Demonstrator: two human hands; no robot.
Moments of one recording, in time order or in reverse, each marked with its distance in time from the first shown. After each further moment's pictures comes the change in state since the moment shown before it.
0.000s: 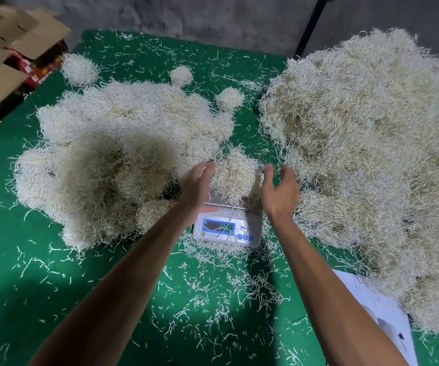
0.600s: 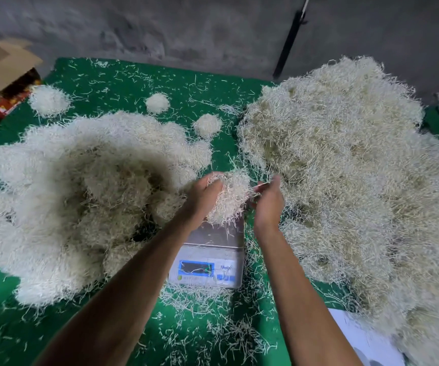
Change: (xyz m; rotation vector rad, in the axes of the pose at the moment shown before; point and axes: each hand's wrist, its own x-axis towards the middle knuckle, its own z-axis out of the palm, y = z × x) left_hand 0.077 0.037 0.064 0.083 -0.050 0.177; right_hand 0.063 -0.022 -0.006 0.722 -0.047 0.333
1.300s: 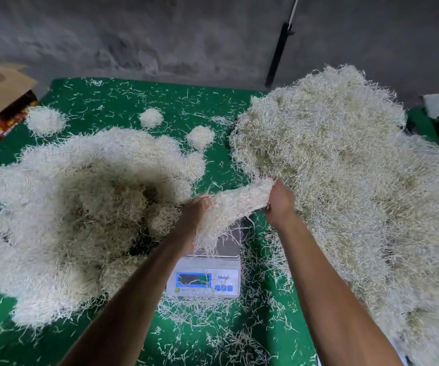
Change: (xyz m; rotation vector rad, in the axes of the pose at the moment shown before) left_hand -0.029 0.014 -0.001 -0.196 -0.064 -0.246; right_hand 0.049 -0.036 -0.025 -0.028 -0.038 0.262
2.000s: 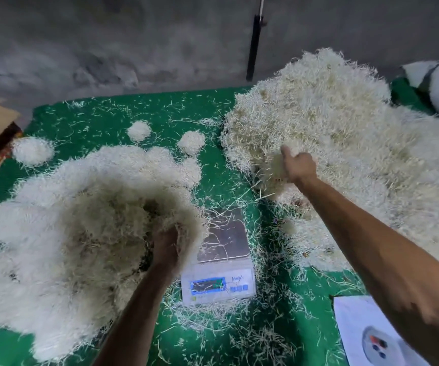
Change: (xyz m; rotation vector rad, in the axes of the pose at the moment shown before) left_hand -0.004 -0.044 -0.064 -0.158 0.175 -0.077; right_hand 0.030 -0.059 -0.039 -0.598 0.155 -0.317
